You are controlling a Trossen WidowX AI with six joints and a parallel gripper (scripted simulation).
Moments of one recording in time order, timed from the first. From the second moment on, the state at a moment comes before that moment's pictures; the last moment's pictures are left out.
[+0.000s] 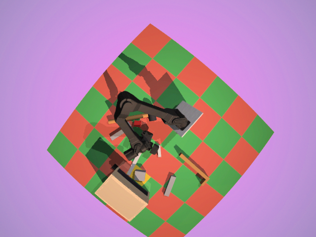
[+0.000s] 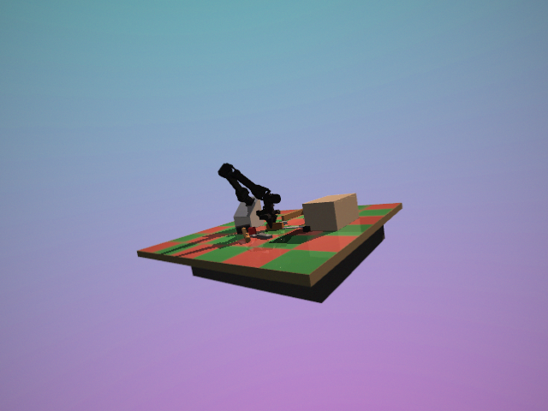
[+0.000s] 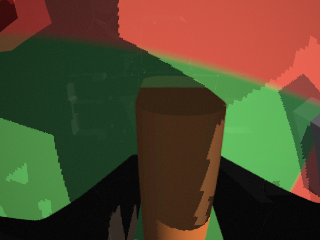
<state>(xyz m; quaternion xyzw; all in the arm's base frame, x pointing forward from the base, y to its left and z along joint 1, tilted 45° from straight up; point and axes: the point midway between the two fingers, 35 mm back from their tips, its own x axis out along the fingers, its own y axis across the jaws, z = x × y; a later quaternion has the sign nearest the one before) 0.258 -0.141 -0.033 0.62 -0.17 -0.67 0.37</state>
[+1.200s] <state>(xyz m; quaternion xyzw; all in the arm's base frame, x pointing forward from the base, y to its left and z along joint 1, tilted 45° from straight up) 0.297 -0.130 -0.042 0.62 -0.17 -0.67 0.37</state>
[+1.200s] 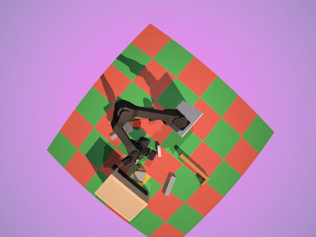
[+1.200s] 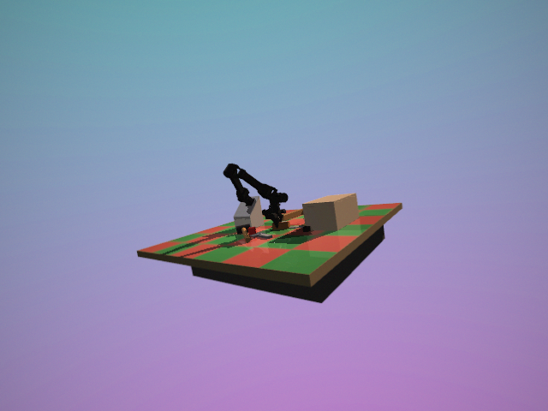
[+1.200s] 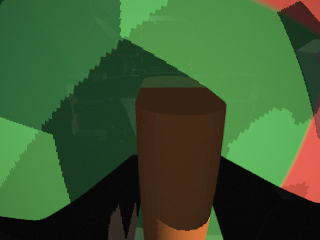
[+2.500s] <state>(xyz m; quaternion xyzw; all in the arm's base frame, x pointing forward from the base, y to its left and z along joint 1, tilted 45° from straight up) 0.337 -0.119 -0.050 0.62 -0.17 -0.67 0.37</state>
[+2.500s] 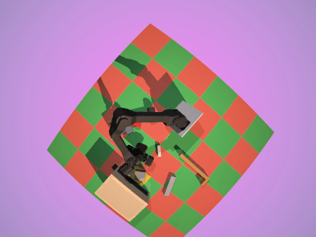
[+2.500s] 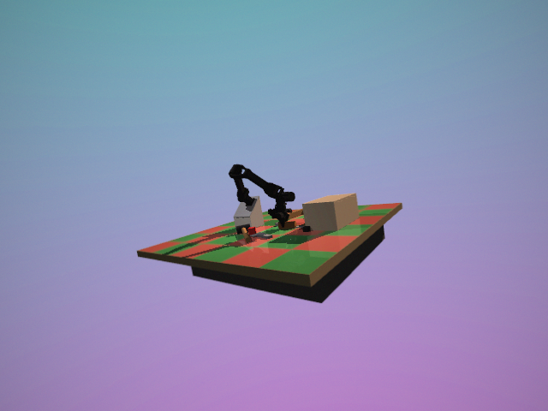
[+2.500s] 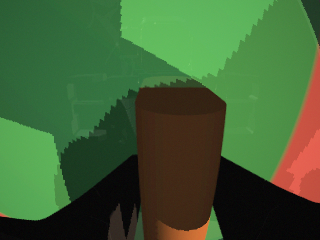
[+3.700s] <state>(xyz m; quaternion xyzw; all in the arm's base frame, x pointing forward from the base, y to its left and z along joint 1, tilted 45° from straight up) 0.371 -0.110 -0.056 0.62 -0.17 -0.67 0.37</state>
